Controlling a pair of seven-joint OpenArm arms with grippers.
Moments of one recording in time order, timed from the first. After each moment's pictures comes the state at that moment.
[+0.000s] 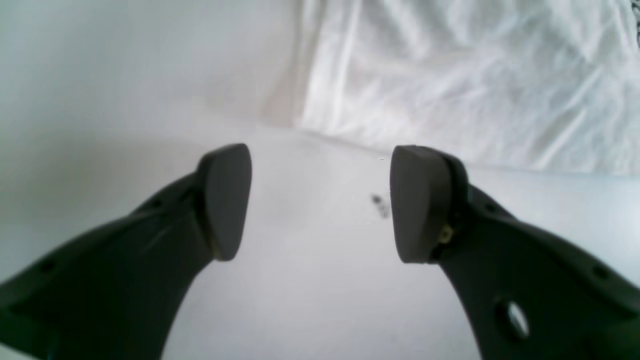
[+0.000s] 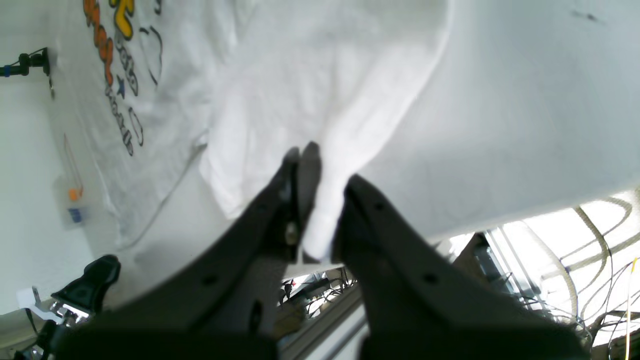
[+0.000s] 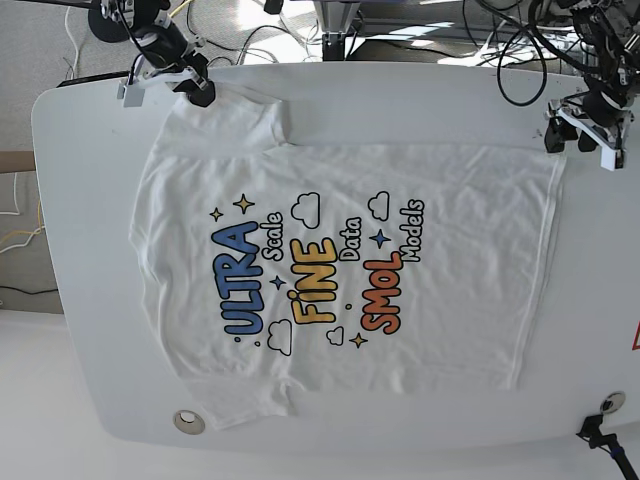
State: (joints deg) left arm 15.6 -14.0 -45.0 87.9 -29.3 -41.6 51.0; right arm -40.9 10.4 15.3 103.3 65.2 2.8 -33.8
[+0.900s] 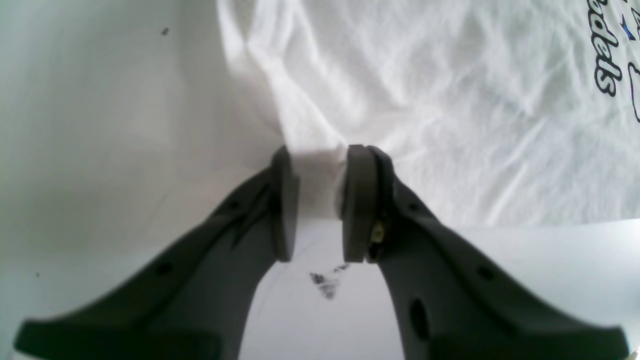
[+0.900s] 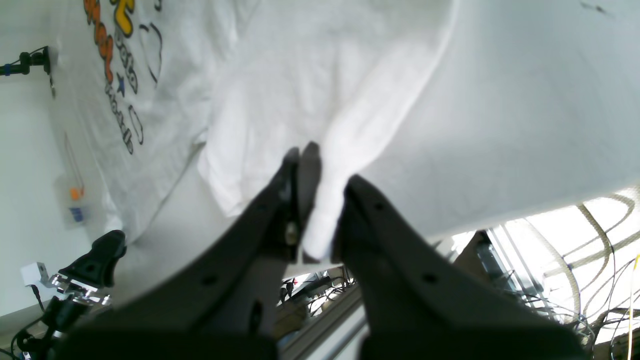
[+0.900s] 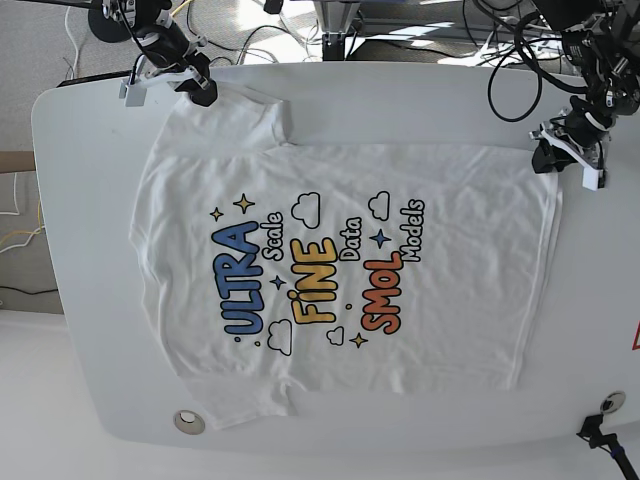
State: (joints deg) left arm 9.9 -14.1 -40.3 79.6 -30.5 -41.8 49.1; right arm -40.9 10.1 15.2 103.3 65.2 2.8 -34.0
